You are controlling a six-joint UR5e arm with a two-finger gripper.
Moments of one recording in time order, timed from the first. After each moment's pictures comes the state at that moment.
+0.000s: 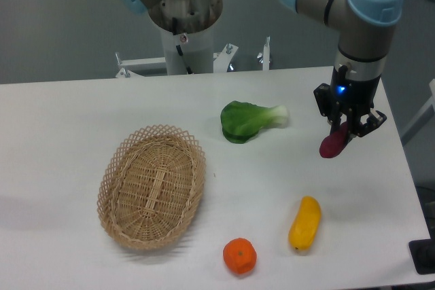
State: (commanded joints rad) arm 2.72 -1.86 -1.48 -1.15 1.47 1.52
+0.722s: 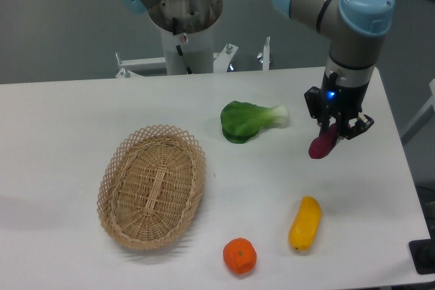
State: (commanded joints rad) arm 2.68 -1.86 -1.57 -1.12 1.47 1.38
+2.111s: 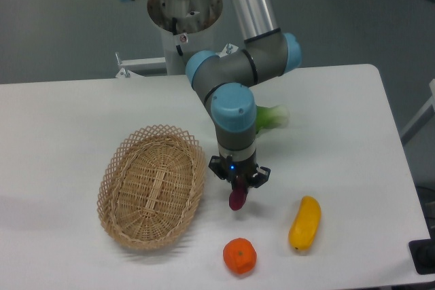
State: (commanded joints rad) arm 2.38 -2.05 -1.78 -0.72 1.61 0.77
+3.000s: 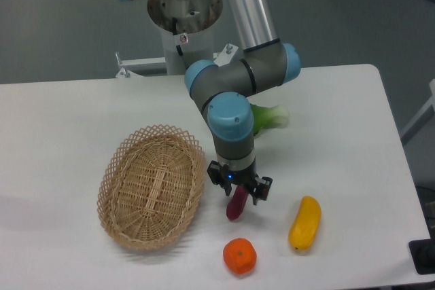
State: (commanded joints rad) arm 2.38 -2.01 -1.68 -0.72 1.62 0.80
